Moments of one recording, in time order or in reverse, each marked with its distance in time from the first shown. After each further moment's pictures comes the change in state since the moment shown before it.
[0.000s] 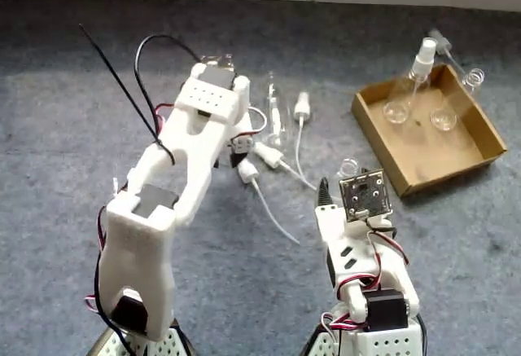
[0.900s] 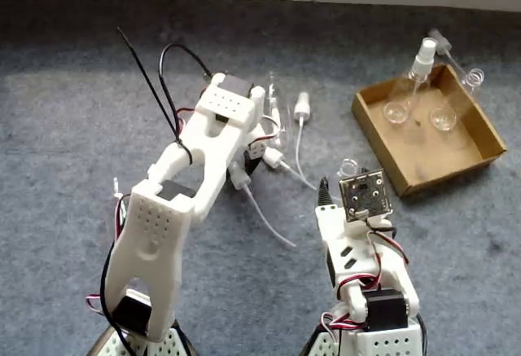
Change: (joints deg) left arm 1.7 12.5 -8.5 0.4 13.1; right arm 0.0 0.0 0.0 0.0 0.0
